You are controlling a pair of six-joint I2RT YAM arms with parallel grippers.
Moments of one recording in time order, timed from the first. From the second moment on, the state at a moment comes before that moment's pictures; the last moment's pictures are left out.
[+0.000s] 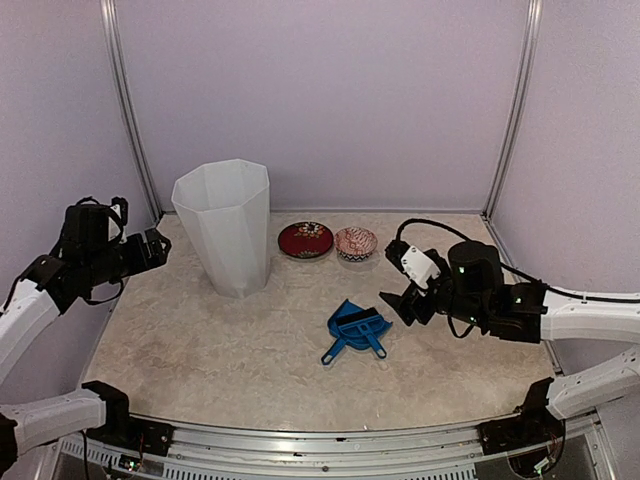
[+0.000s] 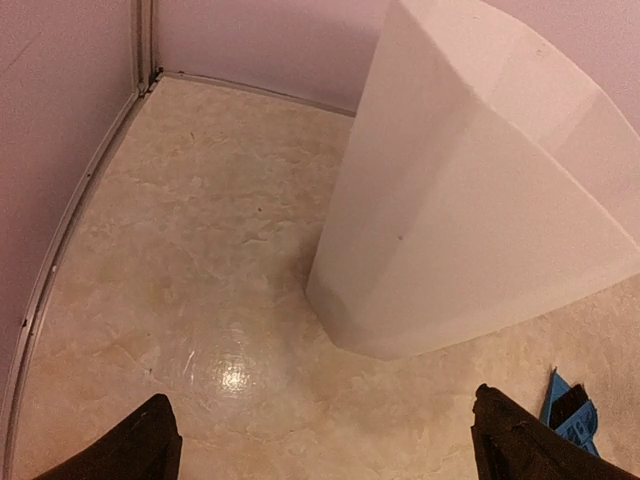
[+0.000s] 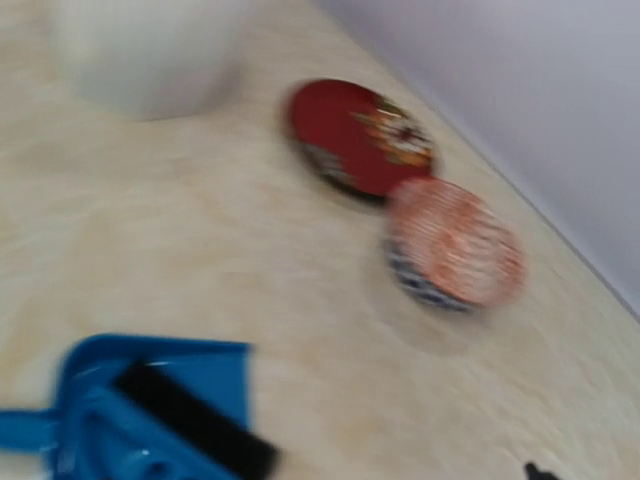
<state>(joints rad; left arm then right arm) -0.24 0.83 0.83 -0.51 -0.10 -0.39 0.95 1.12 0.66 0.06 0.26 -0.32</state>
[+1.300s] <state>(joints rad) -0.09 1.27 0.54 0.37 -0.20 -0.09 0.06 1.57 0.21 1.28 0.12 -0.15</state>
